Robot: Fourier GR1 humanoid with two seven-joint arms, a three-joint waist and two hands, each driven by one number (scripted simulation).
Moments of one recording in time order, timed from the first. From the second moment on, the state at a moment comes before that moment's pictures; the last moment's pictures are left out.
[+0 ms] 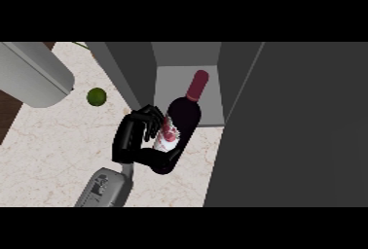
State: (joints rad) left arm -0.25 0.00 -0.24 -1.31 0.11 0.16 -0.31; right arm 0.08 -0.56 0.70 -2.51 0.08 -0.65 0.34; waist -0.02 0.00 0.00
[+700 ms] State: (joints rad) left arm -0.52 0.00 -0.20 -0.98 0.16 0.18 -0.36; right arm 0.10 -0.58 0.66 -2.51 0.06 -0.63 0.30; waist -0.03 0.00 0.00
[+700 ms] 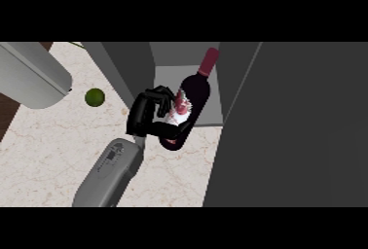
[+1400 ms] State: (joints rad) left arm -0.81 0.00 -0.24 -0.63 0.36 0.27 -0.44; right arm 0.14 -0.57 0.65 -2.51 0.04 -0.59 0.22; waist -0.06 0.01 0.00
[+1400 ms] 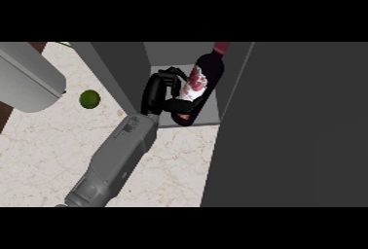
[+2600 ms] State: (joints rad) left arm -1.07 0.01 -0.16 -0.20 0.45 0.36 -0.50; right arm 0.21 -0.57 0.67 -2.50 0.01 -0.54 0.10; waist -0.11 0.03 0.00
